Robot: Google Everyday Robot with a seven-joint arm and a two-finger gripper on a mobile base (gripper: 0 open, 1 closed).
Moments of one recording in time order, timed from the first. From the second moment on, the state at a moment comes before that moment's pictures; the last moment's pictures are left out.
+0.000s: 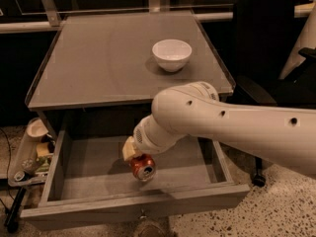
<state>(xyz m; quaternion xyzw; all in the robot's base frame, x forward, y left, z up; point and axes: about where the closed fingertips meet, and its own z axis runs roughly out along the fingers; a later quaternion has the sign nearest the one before) 0.476 0.043 0.726 -0.16 0.95 0.20 0.15</state>
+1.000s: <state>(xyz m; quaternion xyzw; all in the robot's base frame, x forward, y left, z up) 0.524 0.052 0.647 -0.12 0.96 0.22 0.15</state>
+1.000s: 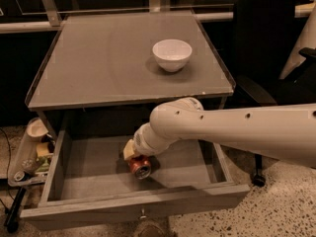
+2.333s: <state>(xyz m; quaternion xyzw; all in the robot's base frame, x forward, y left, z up) 0.524 0.052 0.645 -0.12 0.96 0.22 0.15</state>
